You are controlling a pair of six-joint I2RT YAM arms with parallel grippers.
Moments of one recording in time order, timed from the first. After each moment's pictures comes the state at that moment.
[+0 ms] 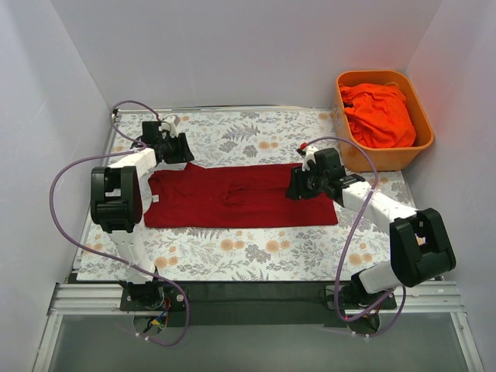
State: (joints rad) left arm 0.01 1.92 1.29 -0.14 0.39 -0.11; right arm 0.41 1.45 0.86 -0.20 -0.33 0.20
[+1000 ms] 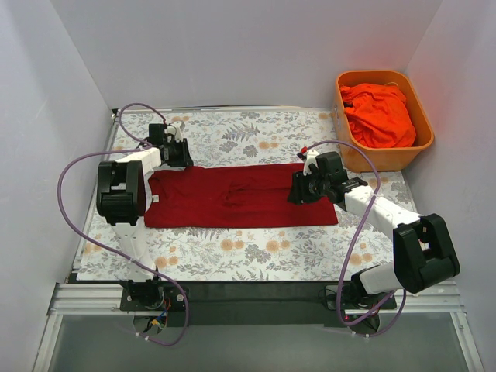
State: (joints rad) left arm -0.02 2.03 1.33 -0.16 0.37 -0.05; right arm 0.41 1.40 0.81 -0.22 -0.34 0.16
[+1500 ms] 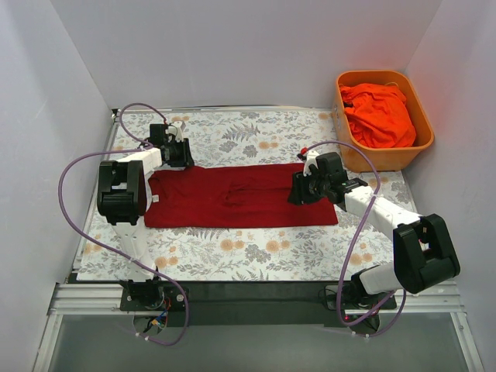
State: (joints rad) left arm -0.02 2.05 1.33 -0.14 0.34 -0.04; right arm 0.41 1.40 0.80 -0.22 -0.34 0.16
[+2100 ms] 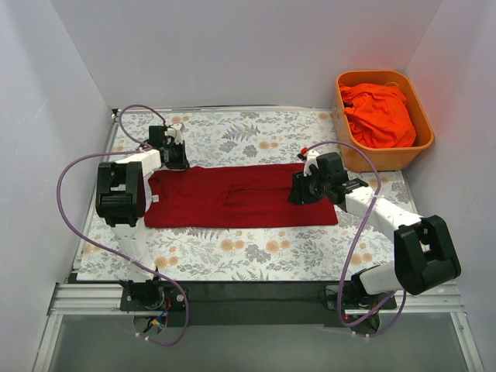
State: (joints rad) left arm -0.02 2.03 1.31 -0.13 0.32 -0.01; right arm 0.41 1.39 0.80 -0.22 -0.34 0.15
